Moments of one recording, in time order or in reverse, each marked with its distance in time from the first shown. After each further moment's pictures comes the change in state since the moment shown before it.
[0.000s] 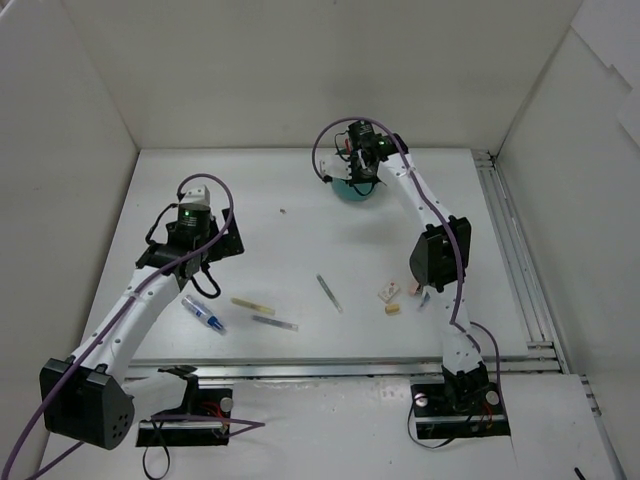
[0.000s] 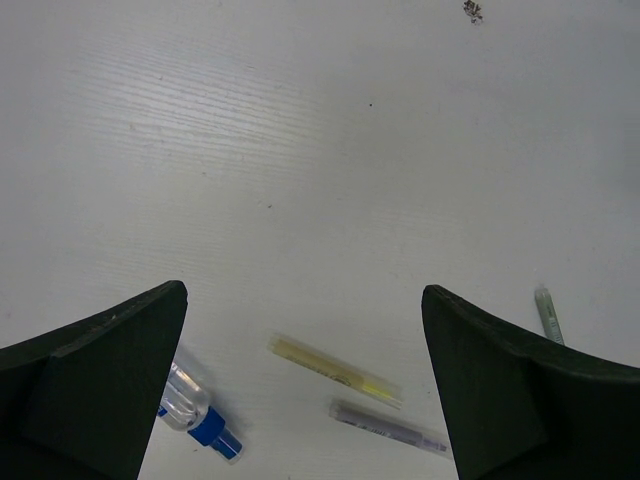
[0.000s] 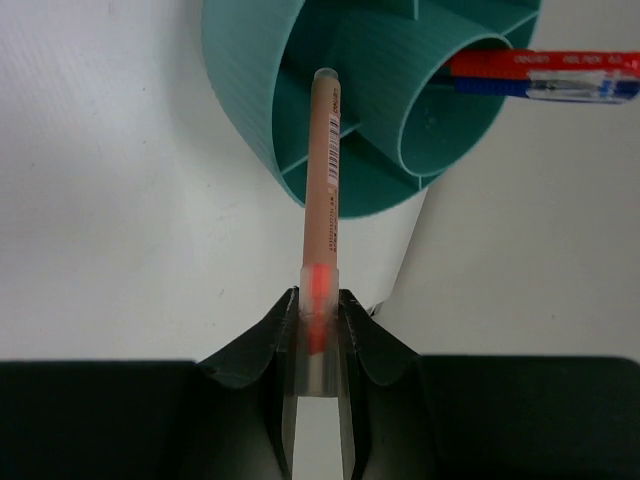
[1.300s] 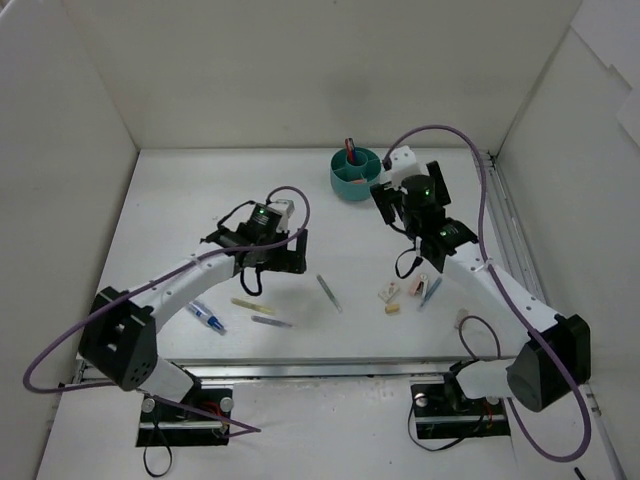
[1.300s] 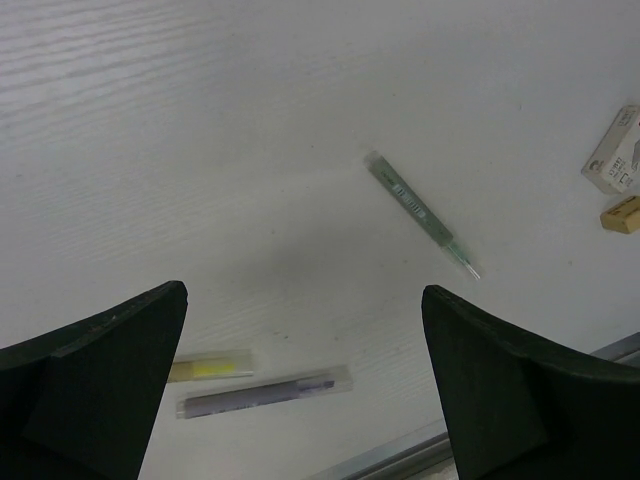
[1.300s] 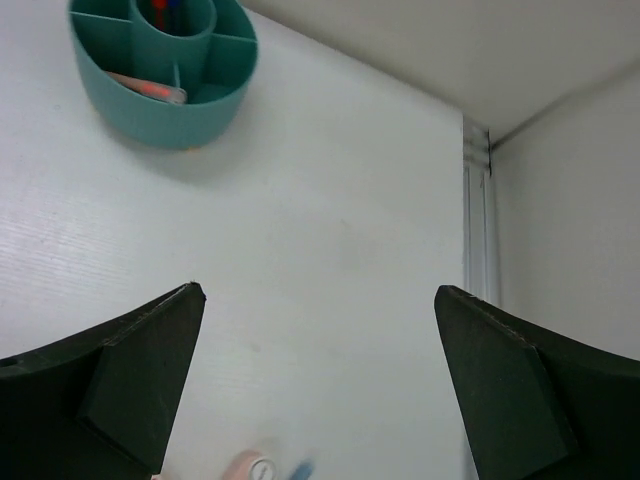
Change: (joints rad) left arm -0.303 0.292 0.121 0.026 0.227 0.038; right arm 0.055 -1.016 -1.289 0.895 0.238 0.978
